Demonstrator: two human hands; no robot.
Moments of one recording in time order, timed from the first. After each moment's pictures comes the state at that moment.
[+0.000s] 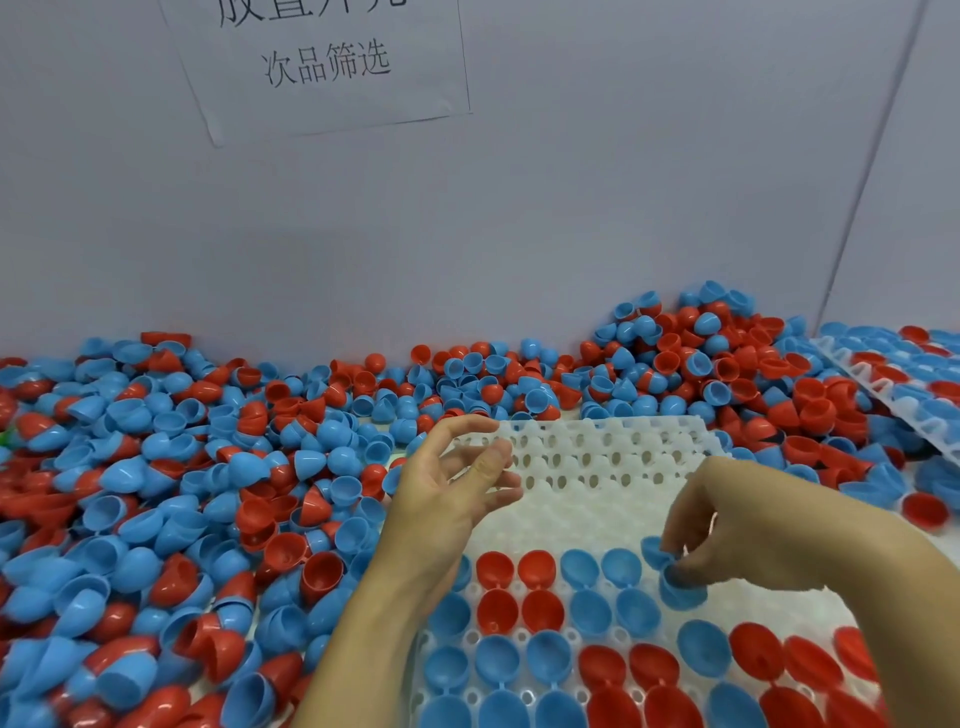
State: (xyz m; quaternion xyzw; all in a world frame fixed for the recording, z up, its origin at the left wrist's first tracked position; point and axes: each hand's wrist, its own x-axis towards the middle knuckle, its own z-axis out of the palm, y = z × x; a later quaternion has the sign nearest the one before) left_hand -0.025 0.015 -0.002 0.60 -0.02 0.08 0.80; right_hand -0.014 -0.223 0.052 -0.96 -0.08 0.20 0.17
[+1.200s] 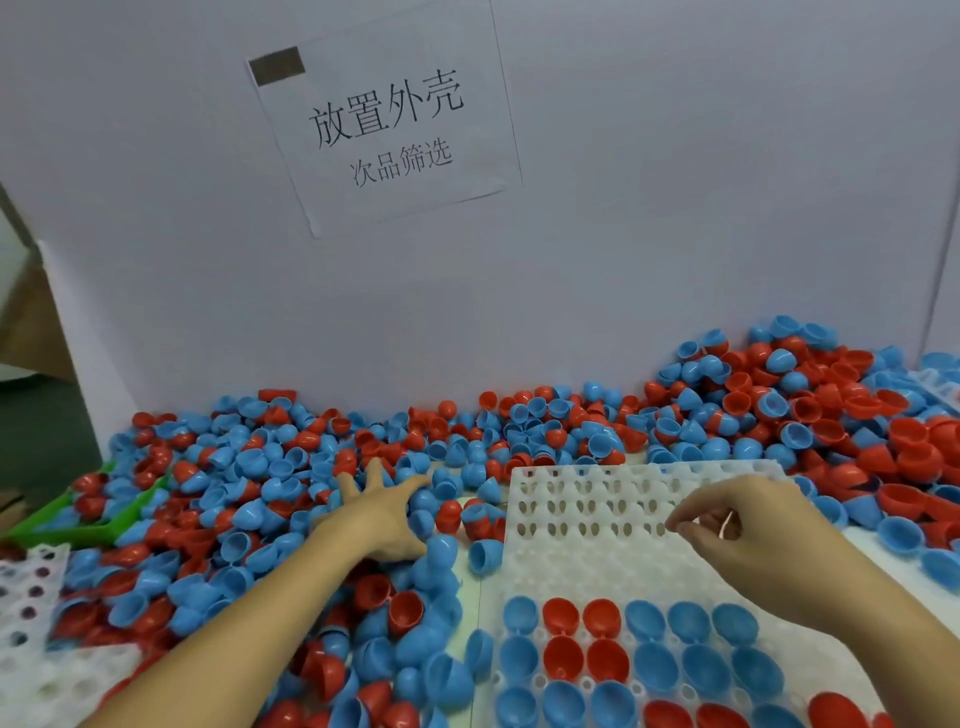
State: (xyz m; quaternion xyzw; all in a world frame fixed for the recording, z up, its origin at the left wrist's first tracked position) left_hand 0.018 0.144 0.020 0.97 0.17 -0.18 0.01; right_hand -0.005 -0.200 0.041 -0.94 -0.13 -0.01 0.31
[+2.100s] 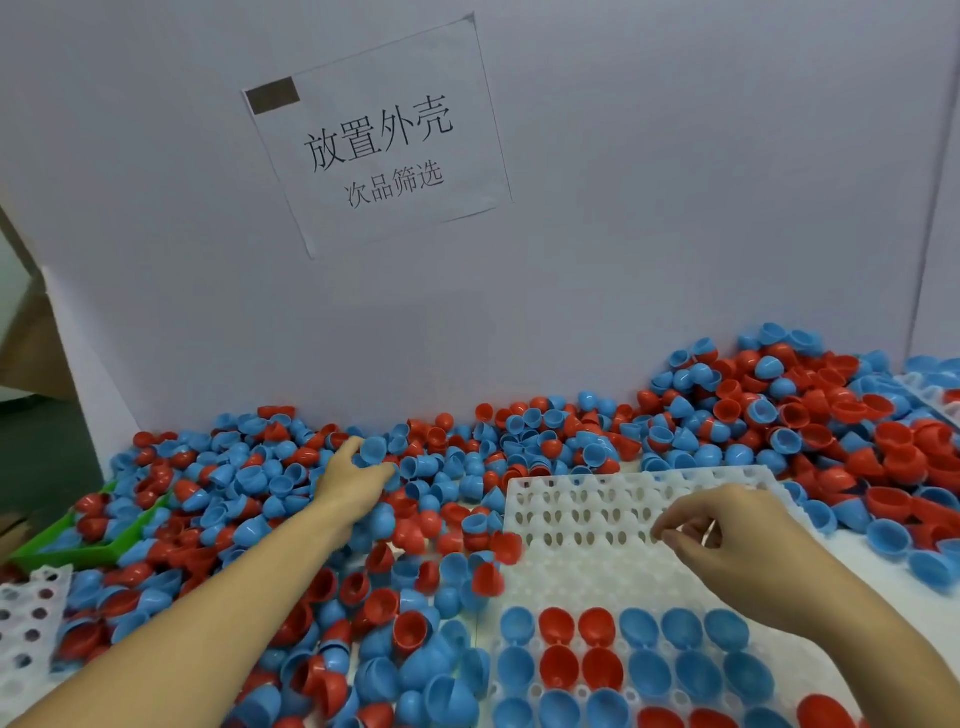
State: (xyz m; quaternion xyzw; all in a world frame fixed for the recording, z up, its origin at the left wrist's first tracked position) left_hand 0.037 0.167 0.029 0.85 0.26 0.15 0.44; right_hand -0.004 -0.197 0.038 -0.94 -0.14 0.01 0.31
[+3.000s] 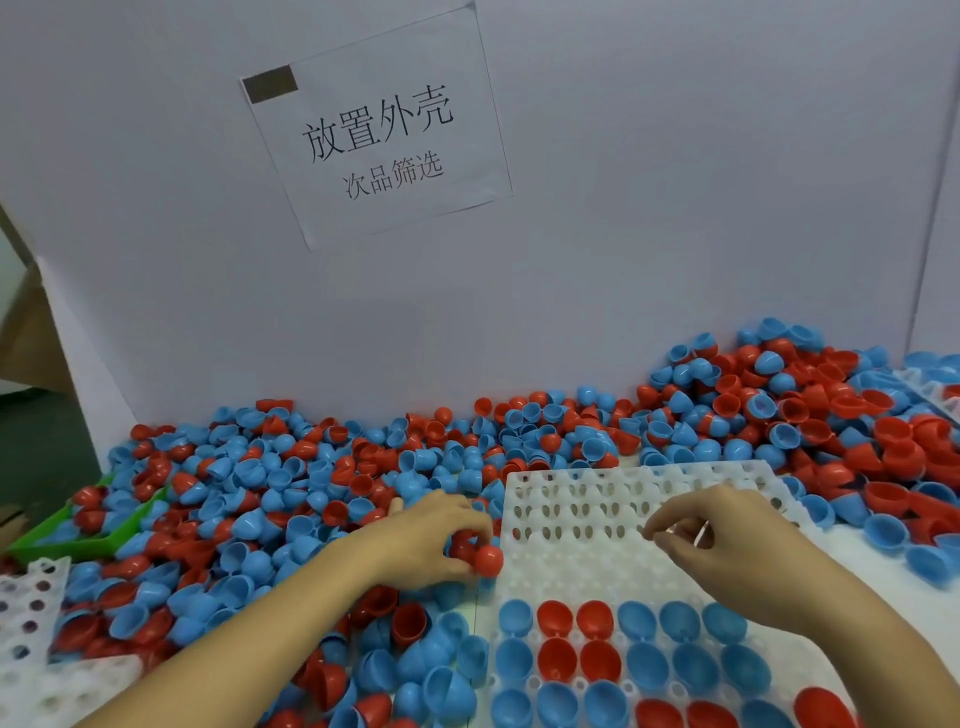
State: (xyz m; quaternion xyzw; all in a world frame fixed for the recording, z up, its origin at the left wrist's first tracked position) left_hand 0.005 0.114 0.026 0.98 -0.14 -0.12 0.05; right_hand 0.000 -0.198 0.029 -0.94 -0.15 0.03 0.31
